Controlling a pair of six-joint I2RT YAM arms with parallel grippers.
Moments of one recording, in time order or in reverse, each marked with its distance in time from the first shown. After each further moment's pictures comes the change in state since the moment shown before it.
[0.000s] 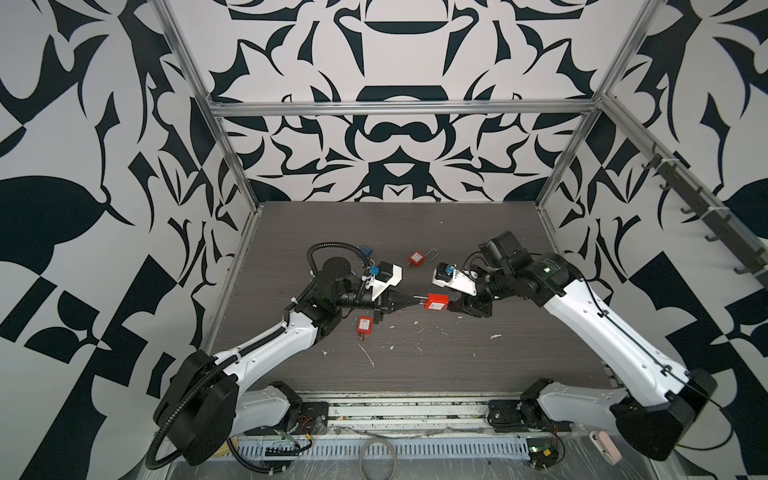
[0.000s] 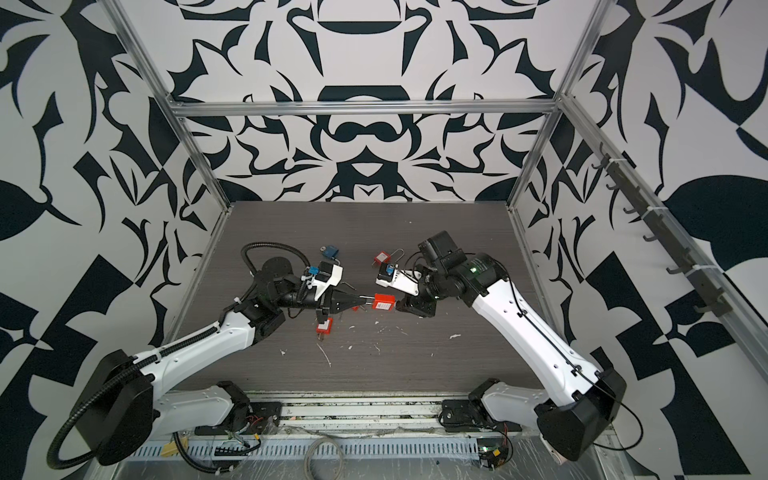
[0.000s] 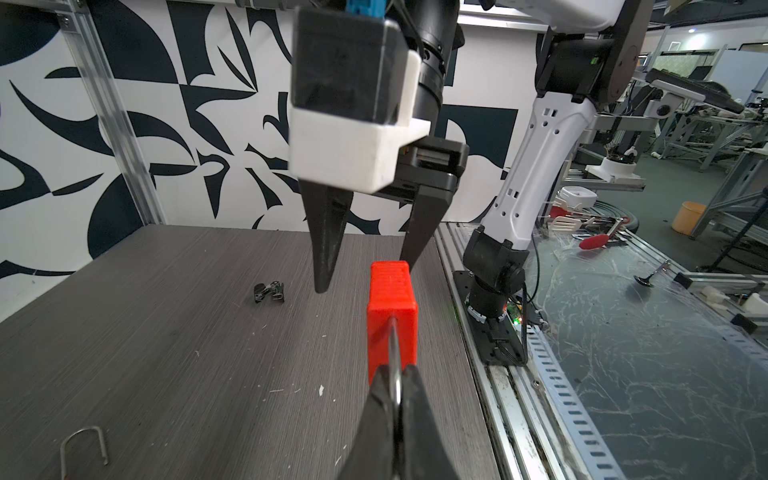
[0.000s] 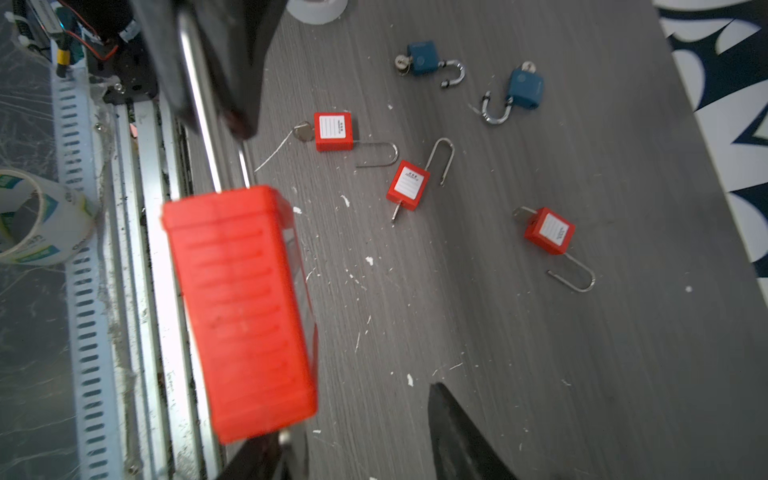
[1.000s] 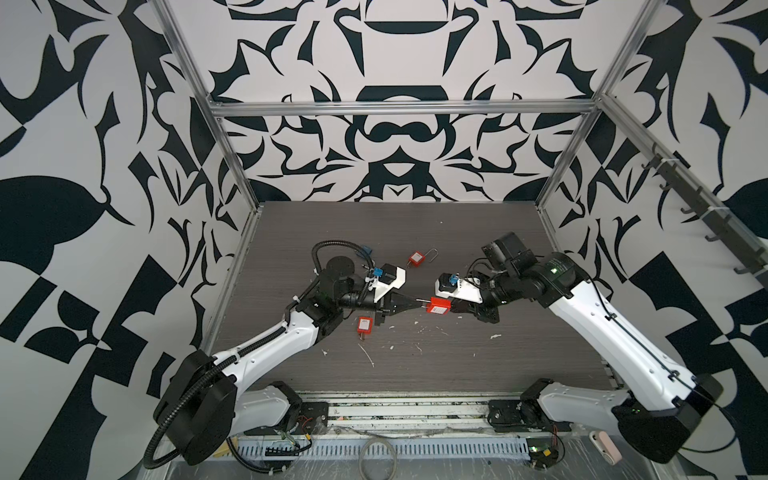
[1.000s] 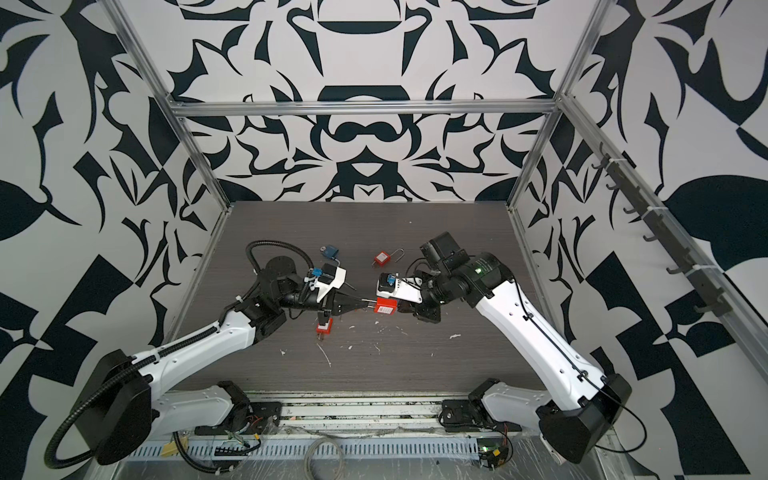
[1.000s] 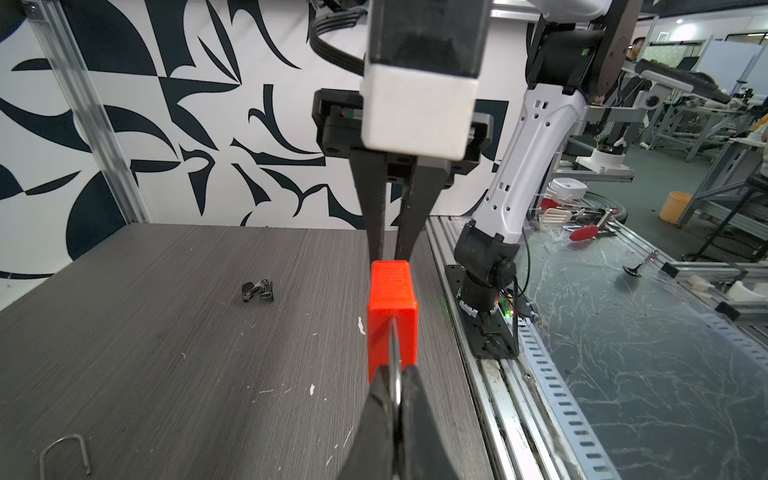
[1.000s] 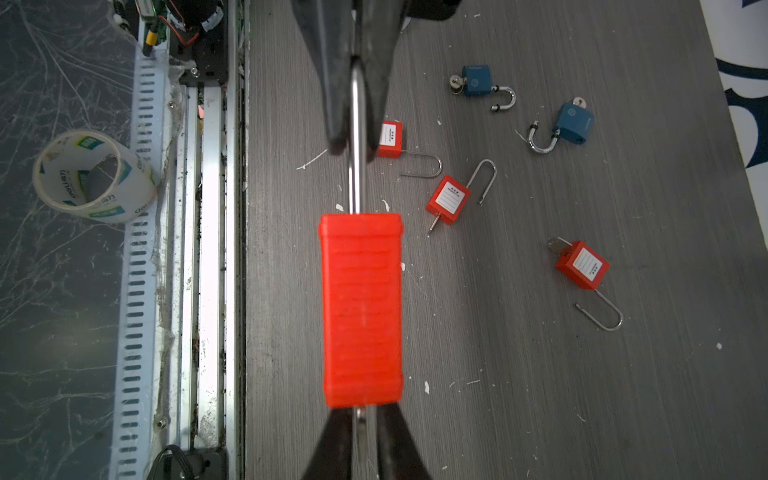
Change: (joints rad) left arm -0.020 -0.001 0.037 -0.097 0.004 0.060; right arm 0.017 0.002 0.043 -0.124 -0.096 -0.114
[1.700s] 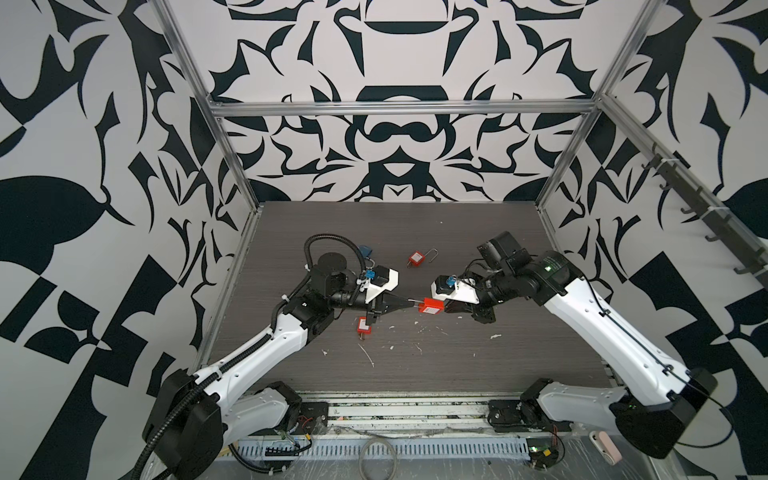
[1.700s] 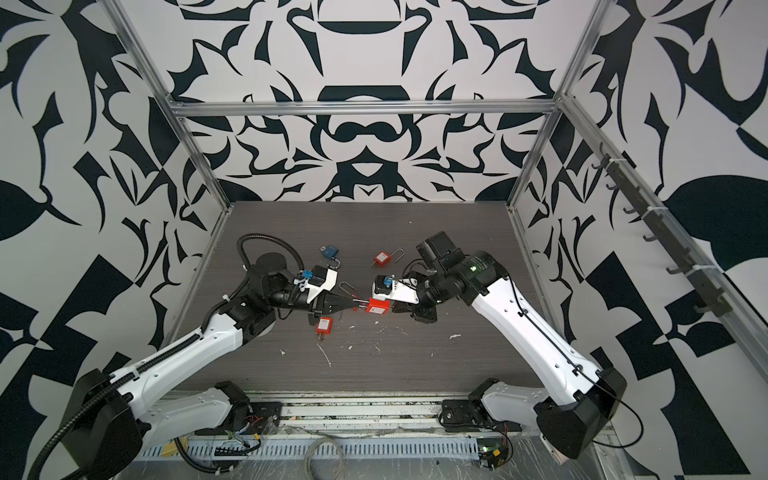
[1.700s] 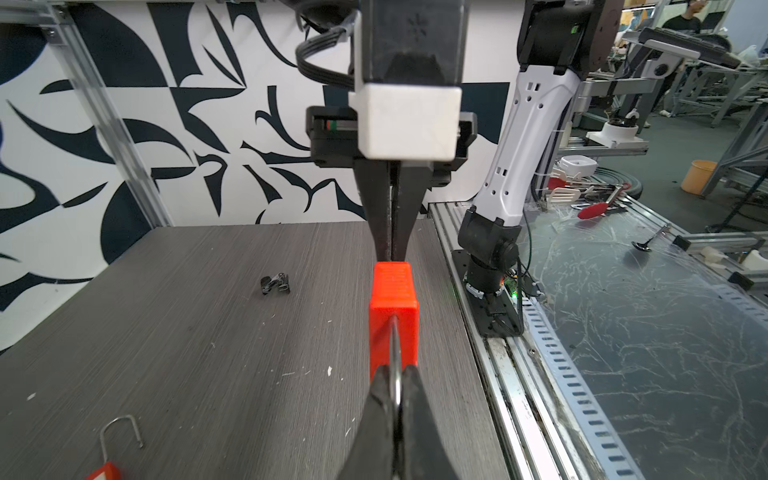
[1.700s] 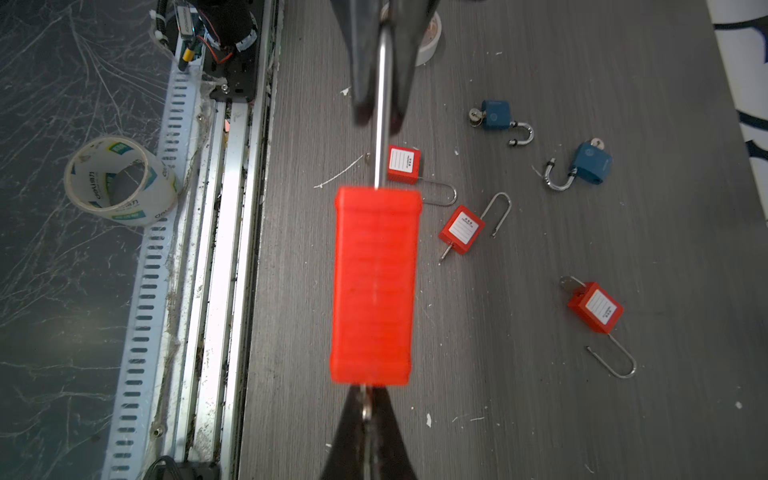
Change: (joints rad) left arm 0.077 -0.104 0.014 -0.193 0.028 0.132; right arm -0.006 0.031 0.000 -0.008 -0.054 -0.066
